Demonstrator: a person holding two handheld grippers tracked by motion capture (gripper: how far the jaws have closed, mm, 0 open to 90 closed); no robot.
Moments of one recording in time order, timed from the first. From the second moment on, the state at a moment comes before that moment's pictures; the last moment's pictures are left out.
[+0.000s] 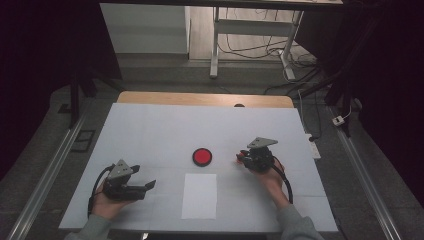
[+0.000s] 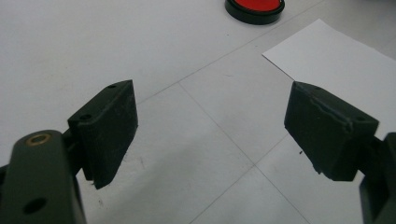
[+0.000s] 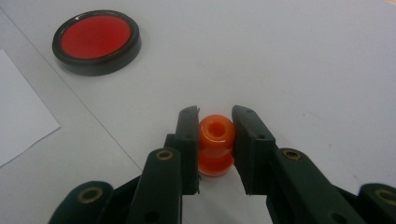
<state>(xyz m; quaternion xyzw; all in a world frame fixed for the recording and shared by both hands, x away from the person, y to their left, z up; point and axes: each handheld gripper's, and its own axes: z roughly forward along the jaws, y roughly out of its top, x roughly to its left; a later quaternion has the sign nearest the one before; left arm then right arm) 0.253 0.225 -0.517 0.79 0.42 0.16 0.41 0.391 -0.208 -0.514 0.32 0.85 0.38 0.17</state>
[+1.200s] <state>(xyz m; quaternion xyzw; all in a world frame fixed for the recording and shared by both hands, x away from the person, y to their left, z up) 0.253 0.226 -0.517 0.79 0.43 0.16 0.41 0.376 -0.217 -0.489 0.31 0.82 0.44 0.17</state>
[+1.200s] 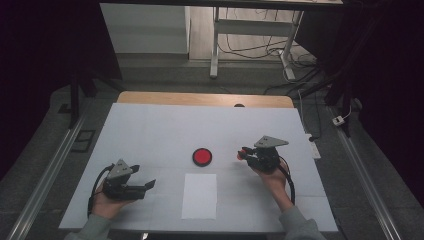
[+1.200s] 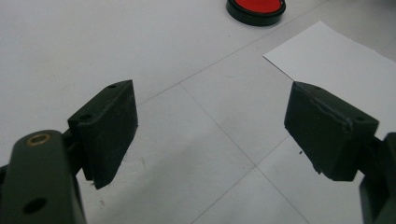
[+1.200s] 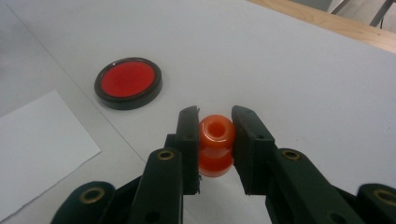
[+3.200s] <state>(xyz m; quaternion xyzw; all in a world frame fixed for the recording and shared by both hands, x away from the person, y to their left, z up) 0.253 0.226 -0.517 0.79 0.43 0.16 0.42 0.348 -0.183 -0.478 0.26 0.82 0.50 0.11</state>
